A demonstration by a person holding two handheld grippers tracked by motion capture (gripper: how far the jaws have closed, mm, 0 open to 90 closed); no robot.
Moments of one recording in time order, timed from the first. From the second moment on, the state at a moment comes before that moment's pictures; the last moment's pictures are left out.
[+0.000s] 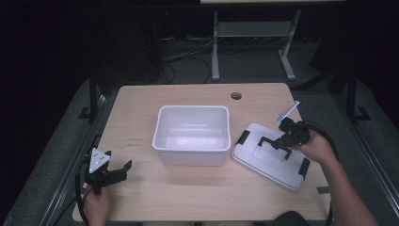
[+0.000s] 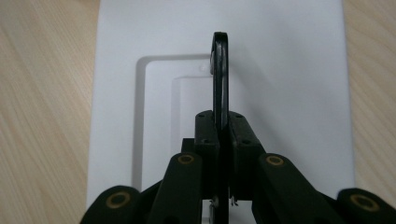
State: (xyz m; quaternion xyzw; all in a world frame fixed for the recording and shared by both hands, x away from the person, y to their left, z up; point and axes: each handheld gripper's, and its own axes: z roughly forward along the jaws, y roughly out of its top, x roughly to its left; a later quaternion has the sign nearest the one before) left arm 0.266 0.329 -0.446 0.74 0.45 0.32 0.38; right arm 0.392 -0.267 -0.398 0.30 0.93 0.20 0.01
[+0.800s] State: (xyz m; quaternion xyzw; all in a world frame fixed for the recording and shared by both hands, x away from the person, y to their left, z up) left arm 0.265 0.330 -0.445 0.74 0.45 0.32 0.38; right arm 0.382 -0.261 -0.369 0.27 0.94 0.22 0.03
